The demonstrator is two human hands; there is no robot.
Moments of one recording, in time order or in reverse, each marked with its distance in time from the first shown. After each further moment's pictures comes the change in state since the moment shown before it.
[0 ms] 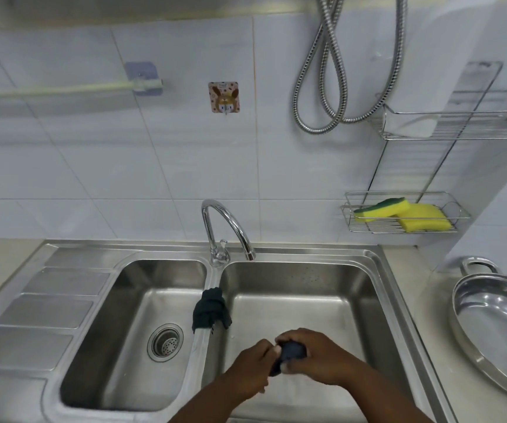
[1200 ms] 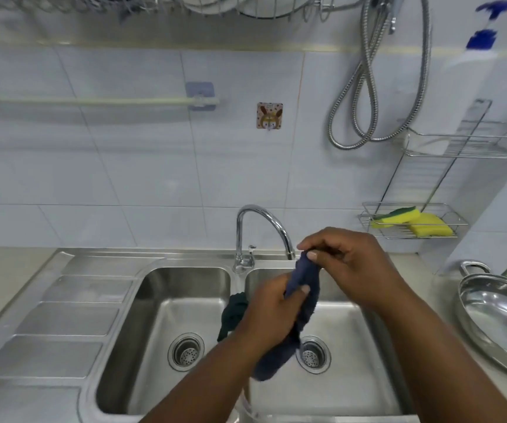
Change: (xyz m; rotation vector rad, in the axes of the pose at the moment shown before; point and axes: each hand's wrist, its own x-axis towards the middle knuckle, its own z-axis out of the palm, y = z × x) left_hand -0.120 0.085 -0.099 -0.031 0.282 0.652; right_hand -0.049 -0.227 -0.022 -0.226 0.680 -0.501
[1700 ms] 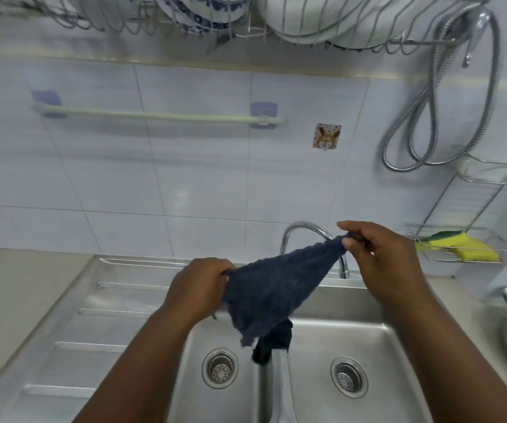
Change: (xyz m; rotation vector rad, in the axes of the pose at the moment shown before) left_hand -0.007 -0.054 -0.223 0.699 0.128 -0.086; right_hand 0.047 -0.047 0.071 -0.234 0.288 0.043
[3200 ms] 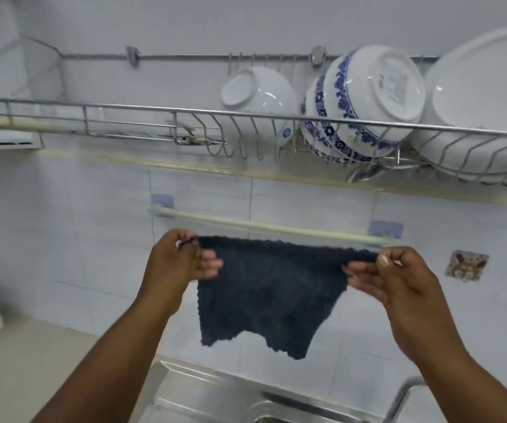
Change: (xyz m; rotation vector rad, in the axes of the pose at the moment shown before) left_hand 0.125 -0.135 -0.228 -1.043 0.604 -0.189; right_hand 0.172 -0.151 0.135 0.870 0.005 0.155
